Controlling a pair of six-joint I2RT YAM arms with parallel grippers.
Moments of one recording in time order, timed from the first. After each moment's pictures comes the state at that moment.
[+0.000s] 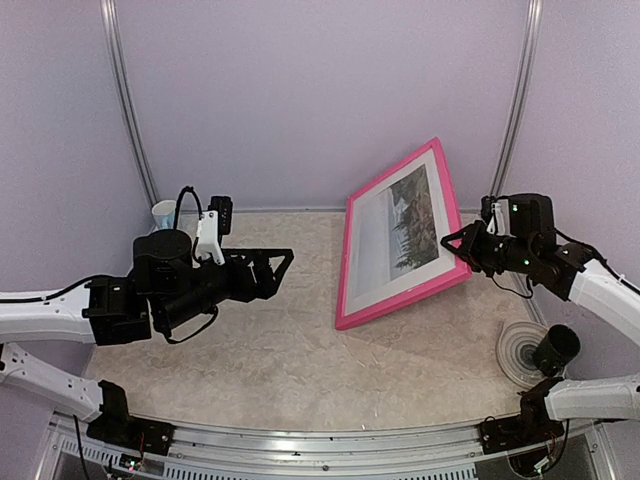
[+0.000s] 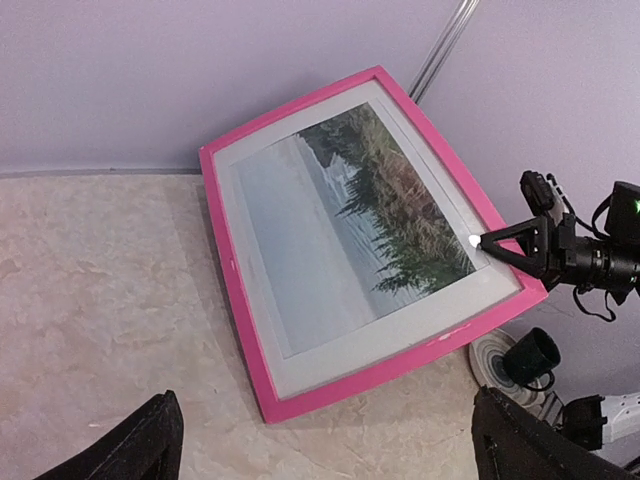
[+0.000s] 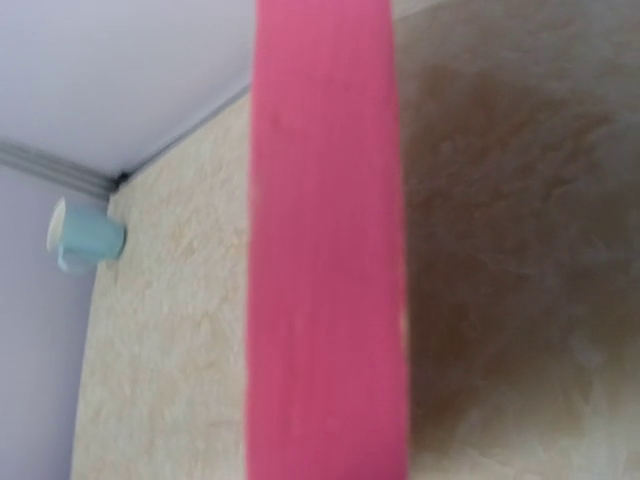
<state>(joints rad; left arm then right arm) -1.13 1.09 0.82 0.08 -0.45 -0.50 0.39 1.03 0.85 -0.28 -0.19 0.79</state>
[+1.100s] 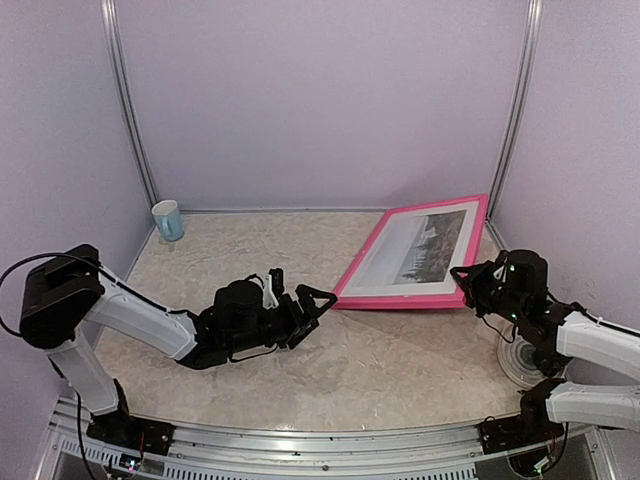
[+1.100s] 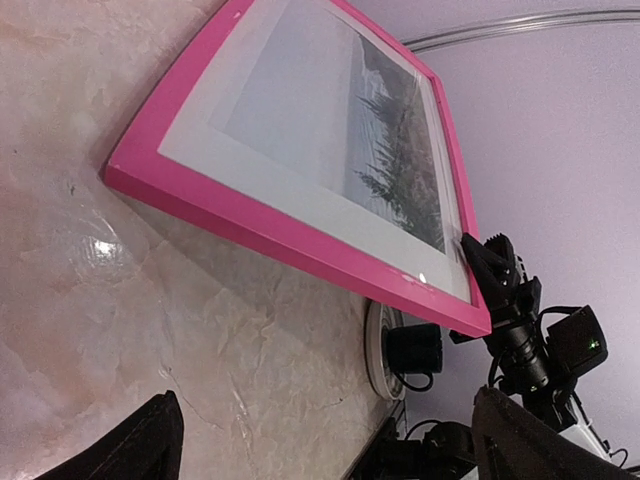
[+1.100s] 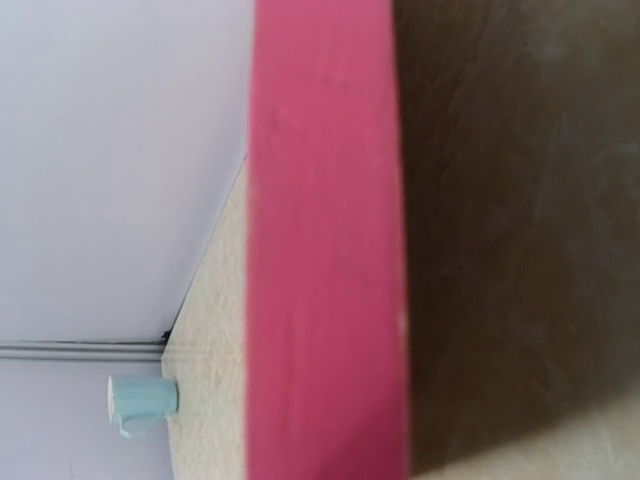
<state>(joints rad) -1.03 1.65 0.64 0.74 -0.08 -1.25 0.39 0.92 0.39 0.18 0.00 1.25</state>
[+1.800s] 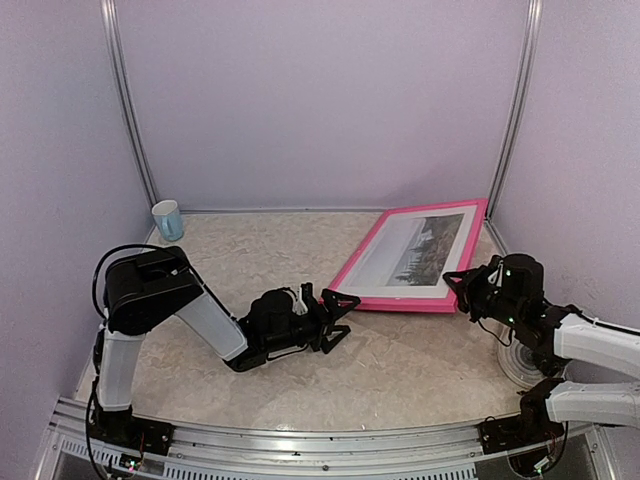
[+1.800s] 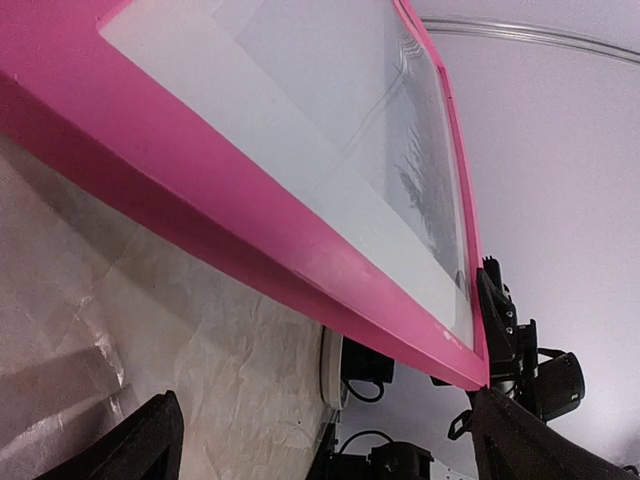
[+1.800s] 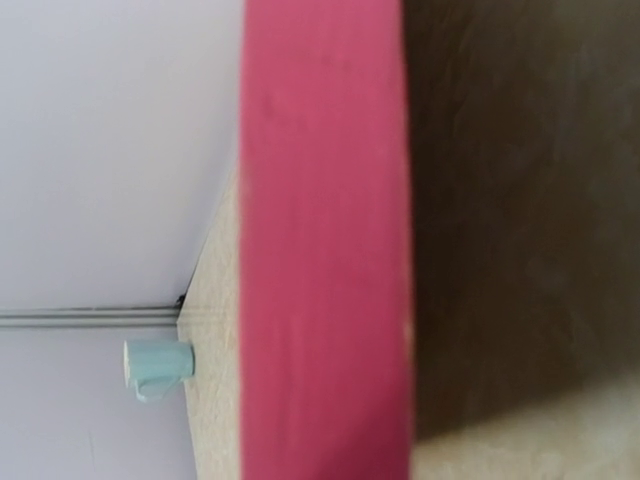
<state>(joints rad) -0.98 2.15 0.85 1.14 0.12 -1.48 0.43 0.94 0.36 0.24 -0.06 1.30</state>
